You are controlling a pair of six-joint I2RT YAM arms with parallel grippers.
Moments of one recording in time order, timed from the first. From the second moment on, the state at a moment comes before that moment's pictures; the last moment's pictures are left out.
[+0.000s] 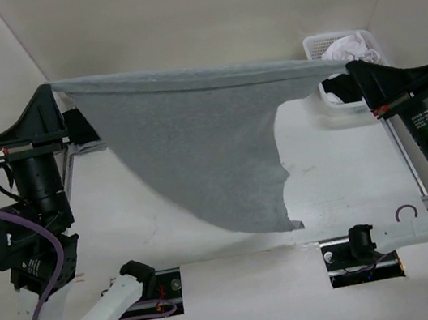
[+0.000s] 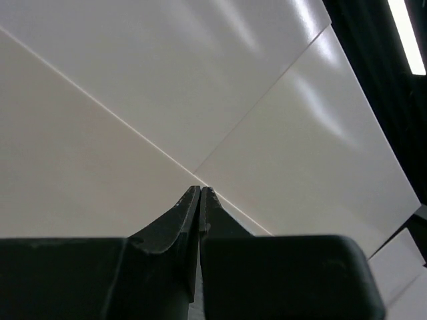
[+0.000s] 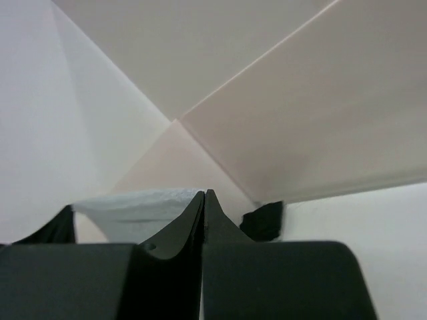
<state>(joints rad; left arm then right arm) -0.49 0.74 1.42 0.02 -0.48 -0.58 1.37 0.78 1.52 -0.08 0.93 0.23</state>
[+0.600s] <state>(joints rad) -0.23 1.21 1.23 0.03 -0.44 -0.63 0.58 1.31 1.62 -0.13 0.48 0.30</state>
